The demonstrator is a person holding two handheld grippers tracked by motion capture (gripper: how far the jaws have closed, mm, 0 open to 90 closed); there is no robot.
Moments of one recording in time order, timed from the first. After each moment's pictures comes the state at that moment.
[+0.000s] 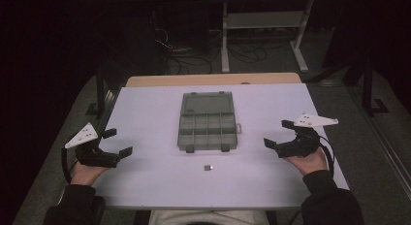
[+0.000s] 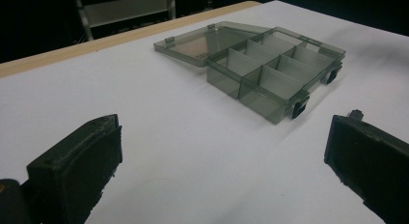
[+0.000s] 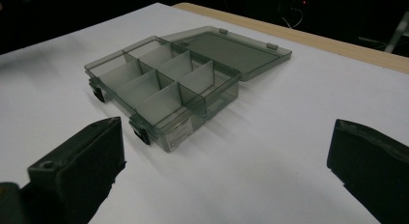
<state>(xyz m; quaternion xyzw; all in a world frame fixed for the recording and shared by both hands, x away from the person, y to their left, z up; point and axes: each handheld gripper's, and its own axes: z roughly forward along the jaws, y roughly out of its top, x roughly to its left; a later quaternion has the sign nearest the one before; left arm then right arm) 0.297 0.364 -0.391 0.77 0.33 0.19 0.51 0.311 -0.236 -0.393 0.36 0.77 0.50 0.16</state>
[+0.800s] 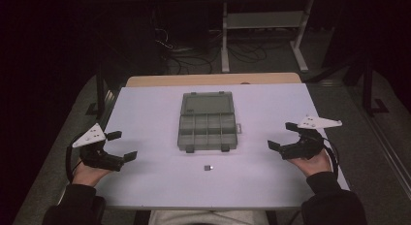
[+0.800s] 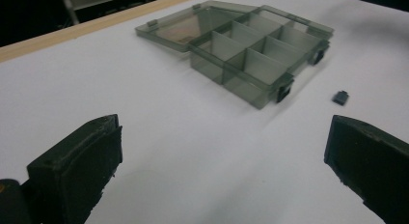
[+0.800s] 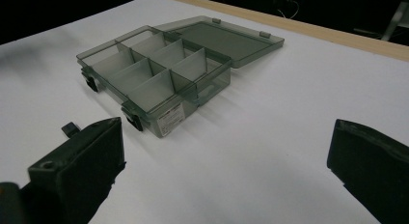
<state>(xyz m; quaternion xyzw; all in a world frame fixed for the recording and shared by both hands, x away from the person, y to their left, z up) 0.292 0.344 -0.382 0.81 0.31 0.17 0.47 0.308 -0.245 -0.398 0.37 0.77 0.49 0.16</state>
